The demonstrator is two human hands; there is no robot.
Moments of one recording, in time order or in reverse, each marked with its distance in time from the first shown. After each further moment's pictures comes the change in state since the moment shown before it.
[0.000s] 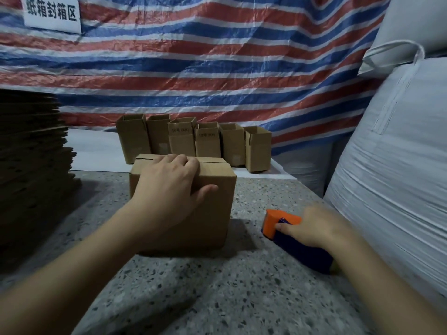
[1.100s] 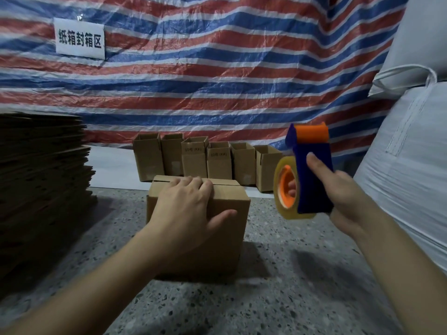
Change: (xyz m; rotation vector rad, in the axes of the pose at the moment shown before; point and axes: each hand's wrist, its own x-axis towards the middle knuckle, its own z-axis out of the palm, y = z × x) left_hand 0.002 -0.003 0.013 -0.045 0.079 0.018; right_hand -0.016 -0.034 -0.088 1.556 0.066 -0.269
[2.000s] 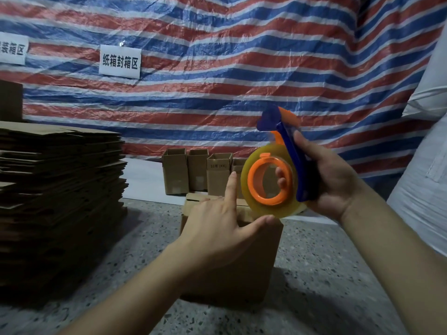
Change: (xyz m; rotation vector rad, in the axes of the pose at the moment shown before) left_hand 0.003 -0.006 -0.002 -0.353 0.049 -0.120; right_hand 0.033 -0.049 0.080 0.340 -0.440 0.079
